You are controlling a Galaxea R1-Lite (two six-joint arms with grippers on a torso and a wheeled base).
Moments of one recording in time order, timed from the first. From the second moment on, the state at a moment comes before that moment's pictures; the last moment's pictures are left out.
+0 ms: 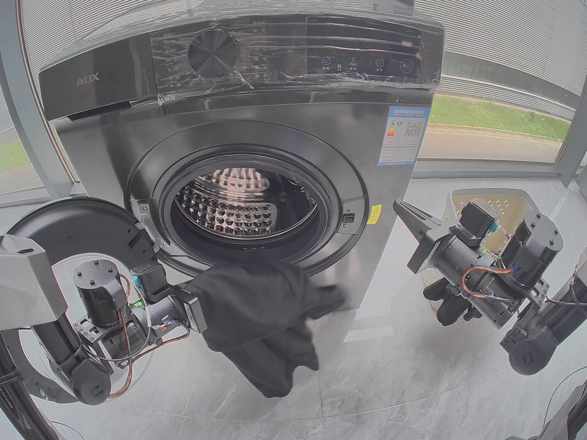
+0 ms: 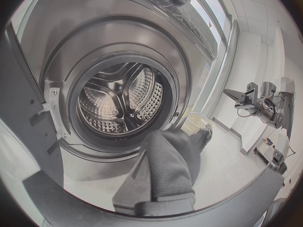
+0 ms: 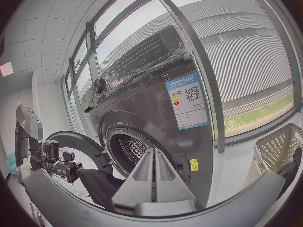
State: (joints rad) left arm -0.37 1.94 -0.26 -1.55 -0.20 -0.15; right arm 0.57 1.83 -0.48 -1.55 -0.02 0.16
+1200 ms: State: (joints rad) left arm -0.46 1.81 -0.28 -1.55 -0.22 -0.20; right arm 0.67 2.25 -0.45 -1.55 0.03 0.17
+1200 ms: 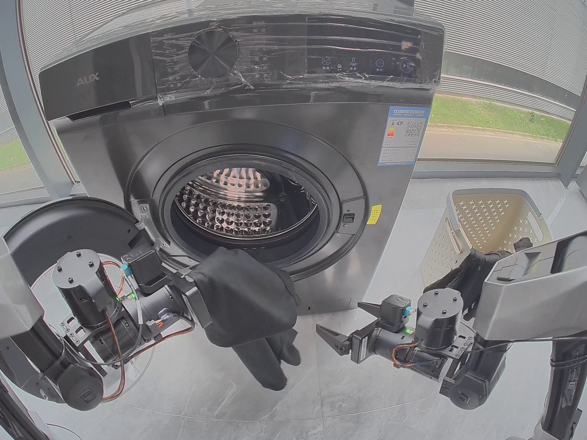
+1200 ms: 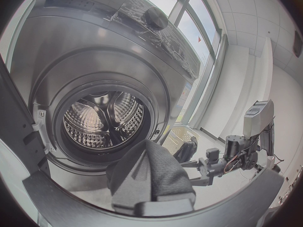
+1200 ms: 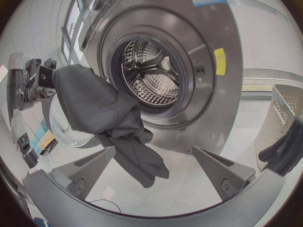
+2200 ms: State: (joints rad) left arm -0.47 1.82 -0.28 -1.55 -0.22 -0.20; right arm 0.69 2.55 -0.85 -1.55 0.16 0.14
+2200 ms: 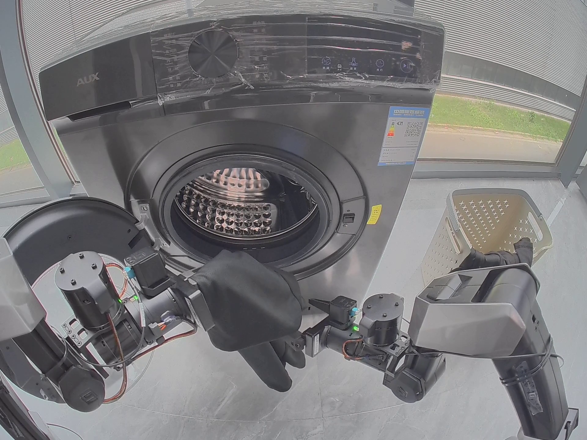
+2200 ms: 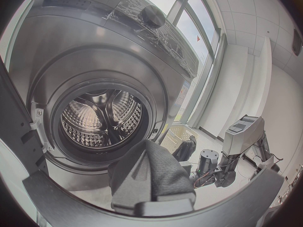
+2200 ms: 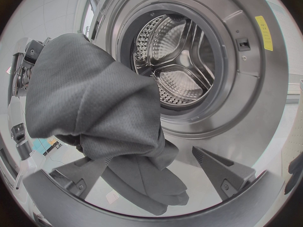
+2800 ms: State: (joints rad) left arm -0.47 1.82 -0.27 -1.55 -0.22 -0.20; right arm 0.70 2.65 -1.07 -1.55 0.14 0.12
